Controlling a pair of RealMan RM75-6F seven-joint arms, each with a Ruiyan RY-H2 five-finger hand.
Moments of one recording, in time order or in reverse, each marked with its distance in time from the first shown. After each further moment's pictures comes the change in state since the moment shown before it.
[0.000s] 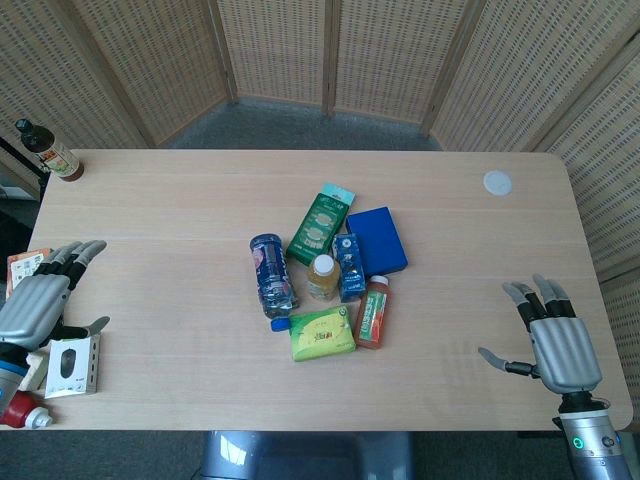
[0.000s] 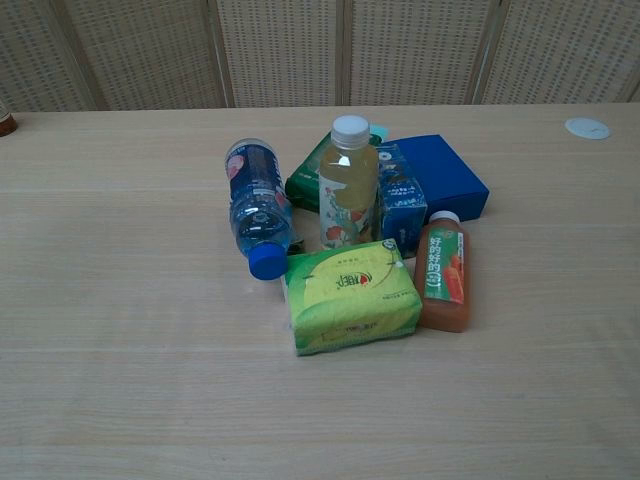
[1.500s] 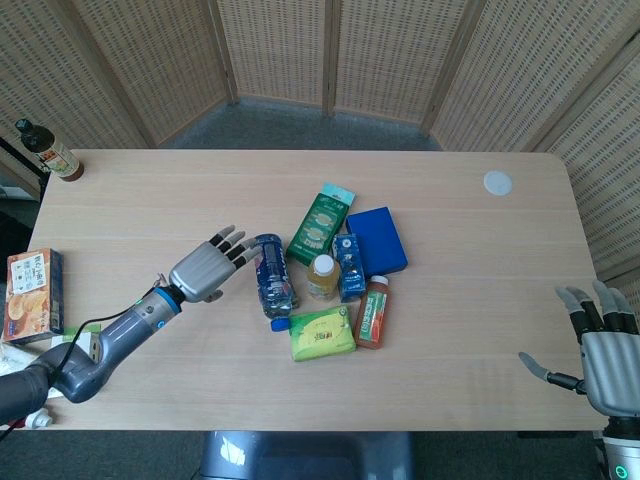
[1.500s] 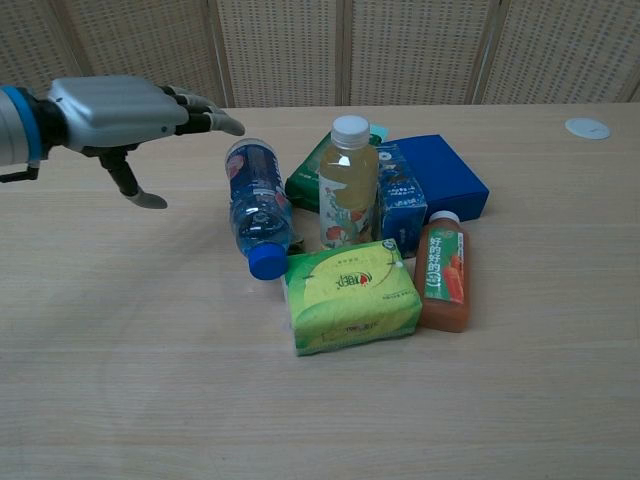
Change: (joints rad) left arm -0.487 -0.658 -0.007 0.726 0.238 -0.353 0.255; right arm -0.104 0.138 -0.009 -0.123 0.005 0.145 -0.064
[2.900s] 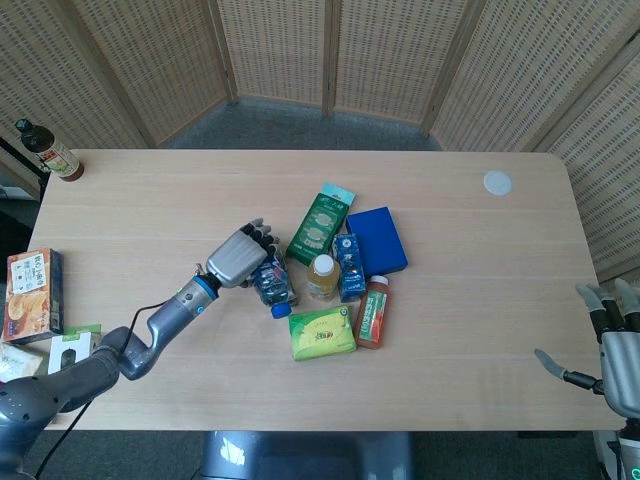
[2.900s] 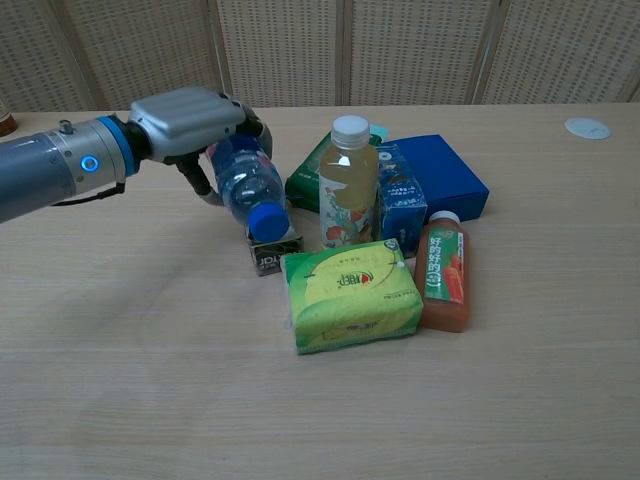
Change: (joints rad) left arm -0.091 -0.341 0.048 0.489 0.048 0.195 -0.297; right arm -0.019 0.027 0.019 0.006 0.014 0.014 0.026
